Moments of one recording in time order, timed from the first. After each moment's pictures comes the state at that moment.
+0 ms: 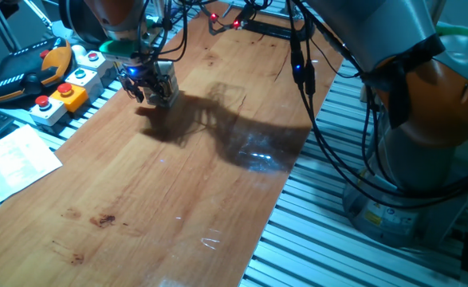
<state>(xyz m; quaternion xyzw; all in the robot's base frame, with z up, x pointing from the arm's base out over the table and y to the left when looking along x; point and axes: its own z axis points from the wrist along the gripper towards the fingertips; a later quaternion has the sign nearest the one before) 0.678 -0.029 0.053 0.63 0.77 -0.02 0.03</state>
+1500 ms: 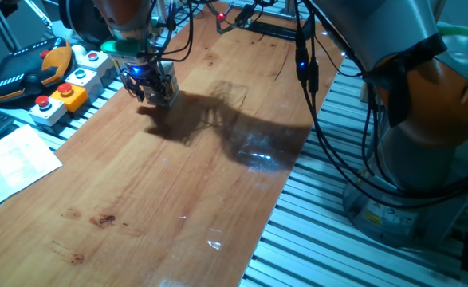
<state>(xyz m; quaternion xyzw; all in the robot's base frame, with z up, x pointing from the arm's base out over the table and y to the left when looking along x) 0.680 -0.033 0.051 0.63 0.78 -0.01 0.04</state>
